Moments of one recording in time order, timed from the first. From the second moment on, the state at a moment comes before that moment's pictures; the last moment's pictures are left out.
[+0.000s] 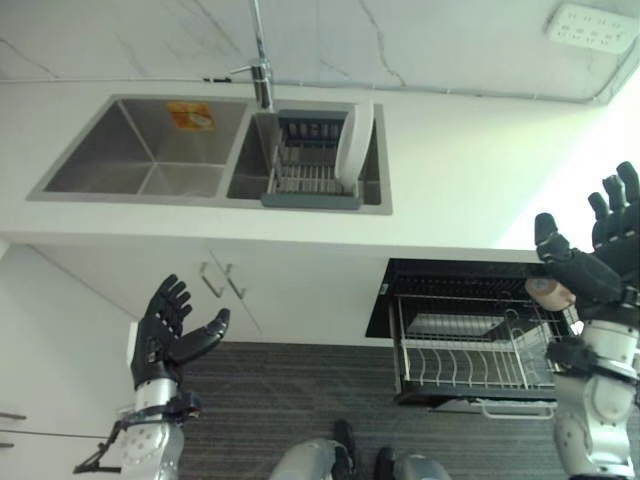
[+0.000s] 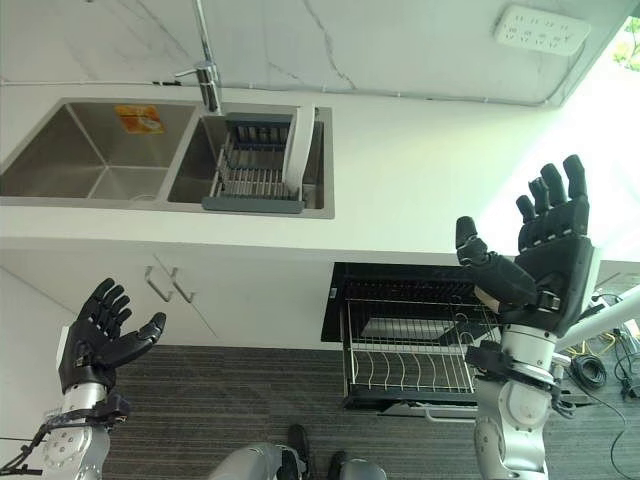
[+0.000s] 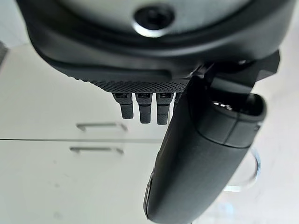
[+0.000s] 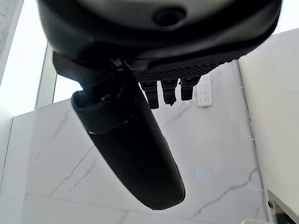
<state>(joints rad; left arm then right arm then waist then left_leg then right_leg) 0.25 0.37 0.16 0.18 -0.47 -0.33 0.10 0.07 -0.39 -0.14 -0.11 0.52 -0.54 -0.18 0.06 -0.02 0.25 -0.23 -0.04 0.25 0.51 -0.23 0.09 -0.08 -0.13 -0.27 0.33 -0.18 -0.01</state>
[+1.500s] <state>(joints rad) 0.21 0.21 -0.13 0.75 -0.46 -0.08 -0.05 0.11 -0.45 -0.03 -0.12 0.58 -0.45 -0.13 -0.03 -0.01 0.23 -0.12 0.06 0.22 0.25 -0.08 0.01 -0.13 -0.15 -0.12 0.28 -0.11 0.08</state>
